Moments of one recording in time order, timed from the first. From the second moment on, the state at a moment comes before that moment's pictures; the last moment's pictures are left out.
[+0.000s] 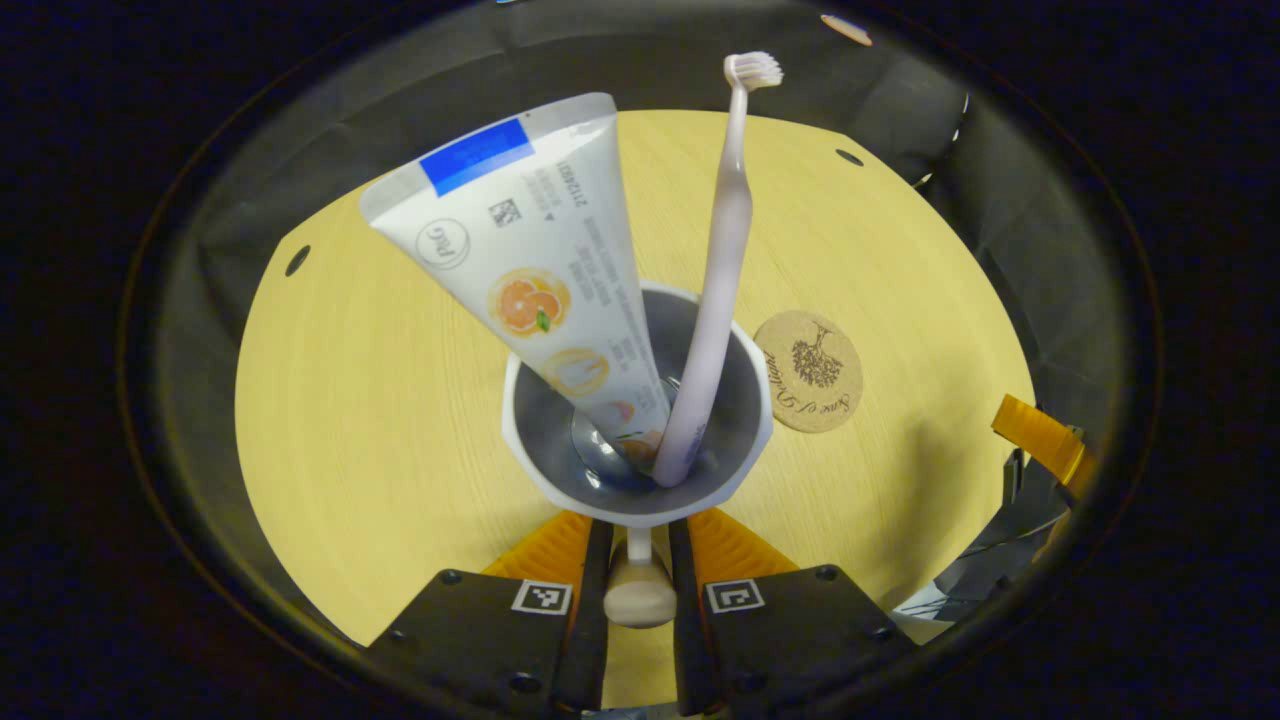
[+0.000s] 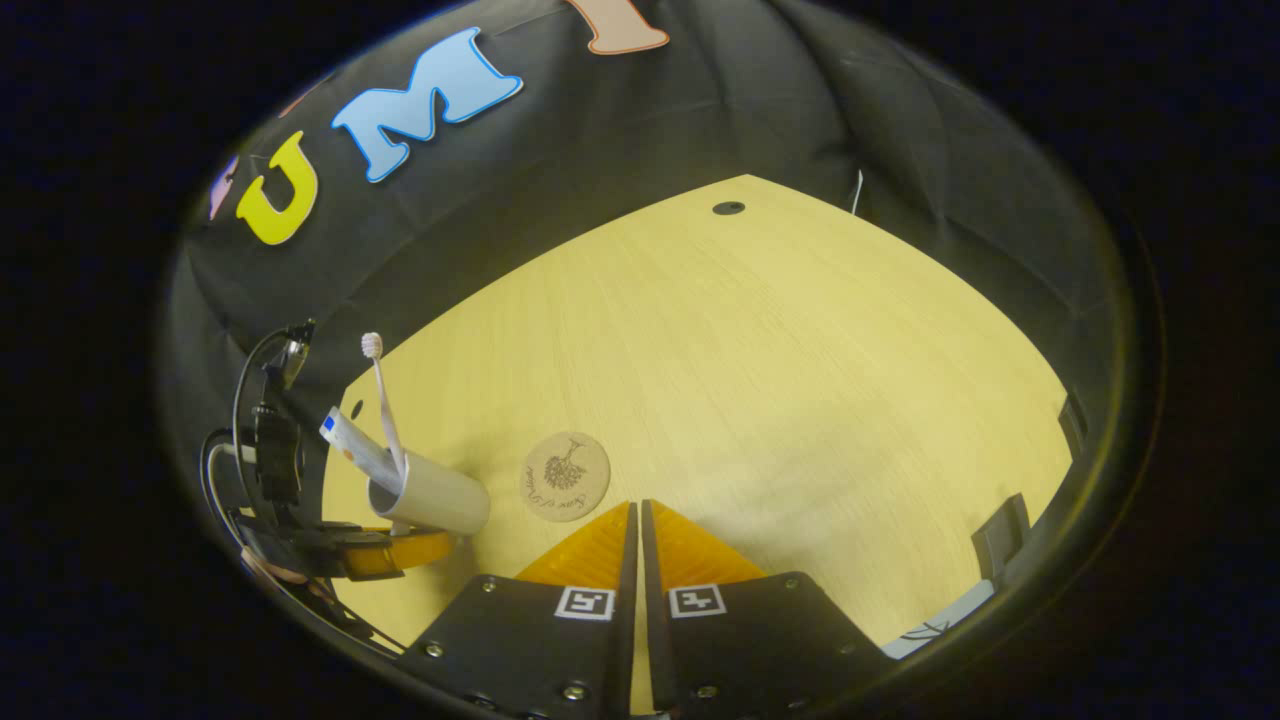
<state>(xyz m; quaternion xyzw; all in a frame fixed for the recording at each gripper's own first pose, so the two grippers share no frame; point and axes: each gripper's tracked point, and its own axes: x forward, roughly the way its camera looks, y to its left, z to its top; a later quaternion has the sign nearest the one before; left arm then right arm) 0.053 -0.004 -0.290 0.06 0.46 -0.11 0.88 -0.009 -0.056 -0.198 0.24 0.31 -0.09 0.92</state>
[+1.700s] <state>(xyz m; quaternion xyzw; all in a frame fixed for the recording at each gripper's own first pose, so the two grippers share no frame) 0.049 -0.083 -0.261 0.11 0.44 -0.20 0.87 -0.032 -0.115 -0.205 0.30 0.31 -0.16 0.89</state>
